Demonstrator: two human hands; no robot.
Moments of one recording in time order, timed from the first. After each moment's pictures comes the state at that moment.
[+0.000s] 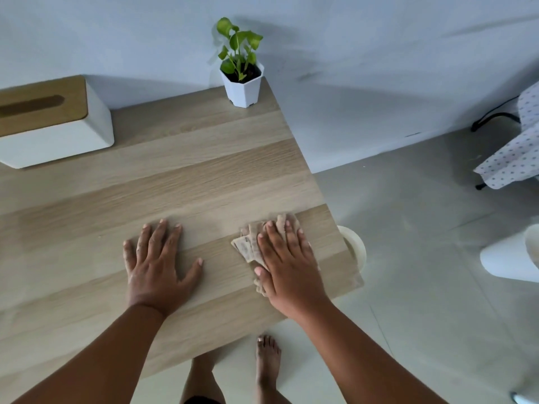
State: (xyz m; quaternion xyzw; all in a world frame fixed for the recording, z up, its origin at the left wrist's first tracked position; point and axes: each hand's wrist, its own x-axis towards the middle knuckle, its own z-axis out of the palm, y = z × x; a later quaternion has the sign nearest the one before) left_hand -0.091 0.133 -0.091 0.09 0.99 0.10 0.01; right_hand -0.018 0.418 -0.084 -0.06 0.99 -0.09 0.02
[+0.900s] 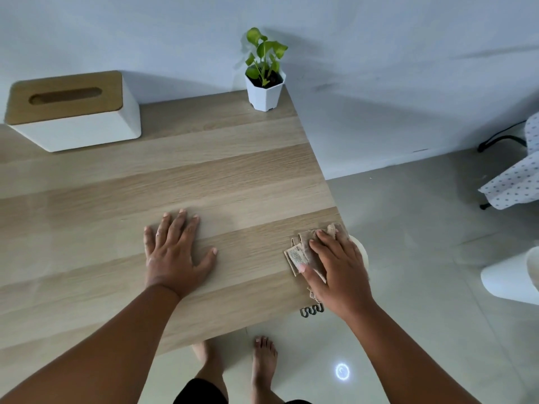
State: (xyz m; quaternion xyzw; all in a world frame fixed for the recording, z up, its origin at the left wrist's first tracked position) left_hand -0.092 0.130 -0.098 0.08 0.99 0.11 -0.01; right_hand 0.012 0.480 -0.057 0.04 0.98 -0.17 0.01
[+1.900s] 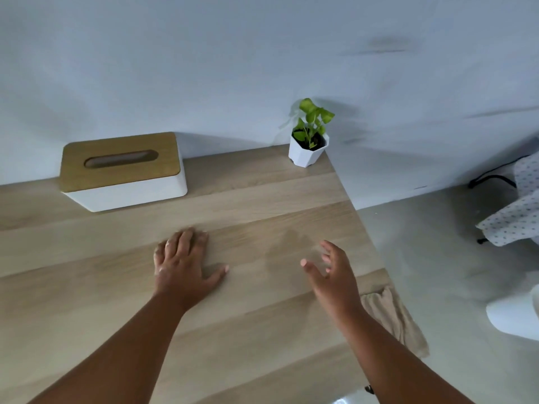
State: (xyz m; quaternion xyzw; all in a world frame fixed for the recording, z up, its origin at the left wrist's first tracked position) left_hand -0.227 0.044 -0.067 0.11 0.99 0.11 0.02; right_hand -0.135 0.349 -0.019 0.25 0.86 -0.45 -0.02
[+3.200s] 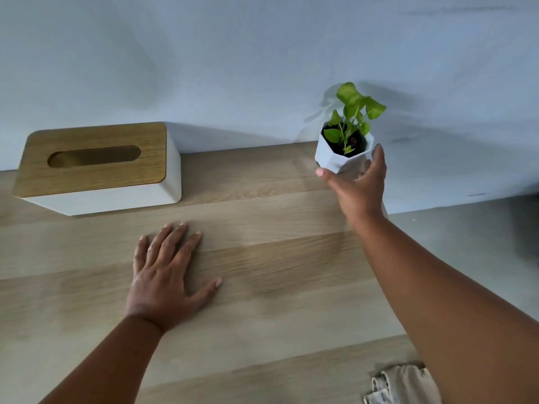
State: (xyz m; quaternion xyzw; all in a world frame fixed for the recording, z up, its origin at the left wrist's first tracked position) left_hand -0.264 0.047 -0.079 0.11 0.99 0.12 0.00; right_hand -0.395 0.423 -0.055 0.24 0.80 -0.53 -0.12
